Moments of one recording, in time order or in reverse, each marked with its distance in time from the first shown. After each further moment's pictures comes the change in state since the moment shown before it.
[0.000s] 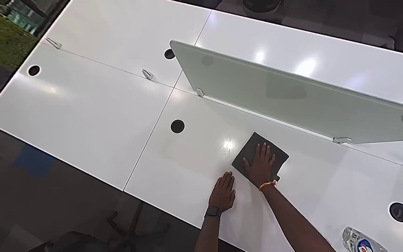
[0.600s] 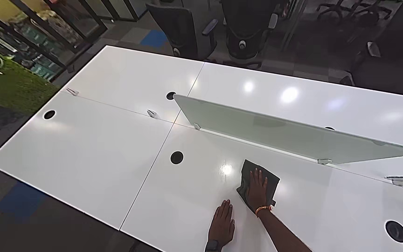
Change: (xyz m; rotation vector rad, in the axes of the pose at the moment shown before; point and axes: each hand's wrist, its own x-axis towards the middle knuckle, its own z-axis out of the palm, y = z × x) left_hand -0.002 0.001 0.004 -0.008 0.001 -0.019; right_hand -0.002 0.004 -0.002 0.122 0.064 -0.063
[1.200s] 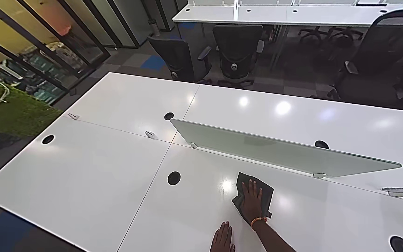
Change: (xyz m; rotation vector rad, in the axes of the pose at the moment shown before) left_hand 0.002 0.002 -0.012 -0.032 -0.096 -0.031; right_hand 0.032 -0.018 -0.006 -0.026 -0.040 0.036
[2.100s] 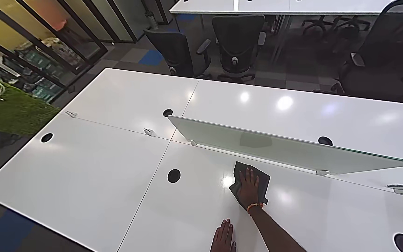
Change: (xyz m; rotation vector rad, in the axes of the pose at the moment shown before) left_hand 0.001 0.000 0.001 -0.014 0.001 -0.019; right_hand 0.045 -0.015 0.001 0.029 0.037 -0.010
